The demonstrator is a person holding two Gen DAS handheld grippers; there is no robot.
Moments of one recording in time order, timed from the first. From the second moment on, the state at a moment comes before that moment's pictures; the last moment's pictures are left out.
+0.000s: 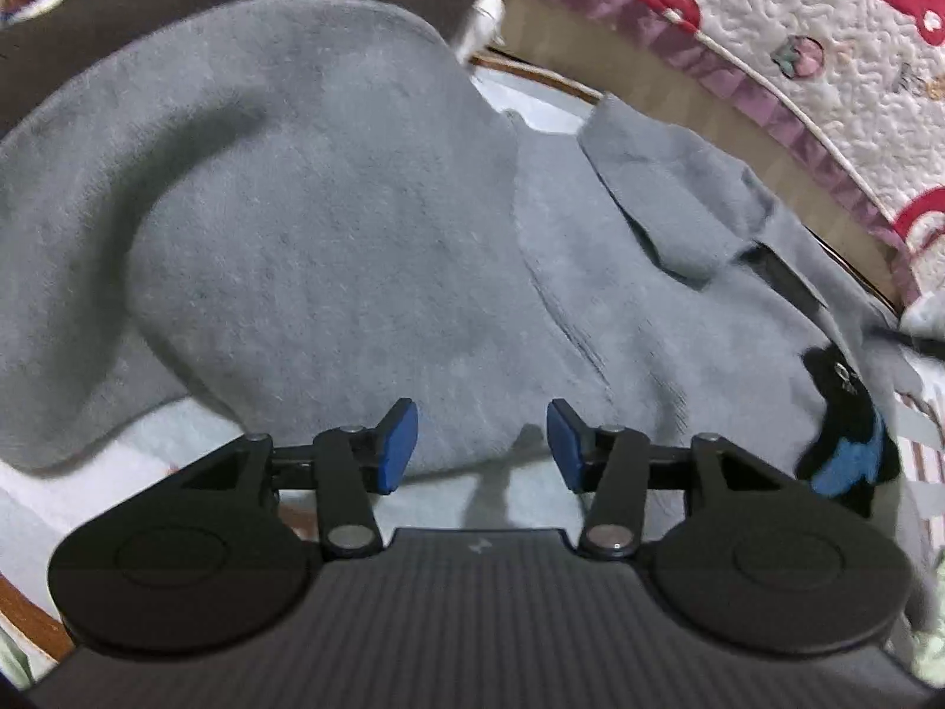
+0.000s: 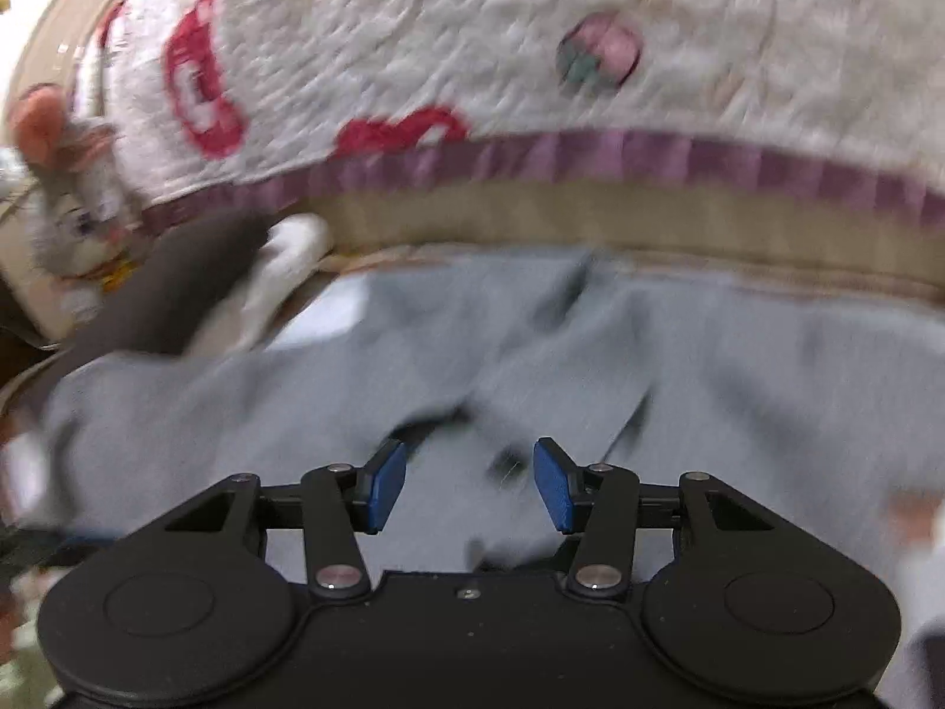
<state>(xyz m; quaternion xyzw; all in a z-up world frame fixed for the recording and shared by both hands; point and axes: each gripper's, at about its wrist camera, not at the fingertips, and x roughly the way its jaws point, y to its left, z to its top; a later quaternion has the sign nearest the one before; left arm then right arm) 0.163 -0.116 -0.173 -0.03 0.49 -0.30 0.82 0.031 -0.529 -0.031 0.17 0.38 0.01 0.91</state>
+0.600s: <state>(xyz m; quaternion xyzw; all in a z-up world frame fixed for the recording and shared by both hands) 0.147 -0.072 -0.193 -0.20 0.55 -0.22 0.78 0.028 -0.300 -0.104 -0.10 0.50 0.17 0.84</state>
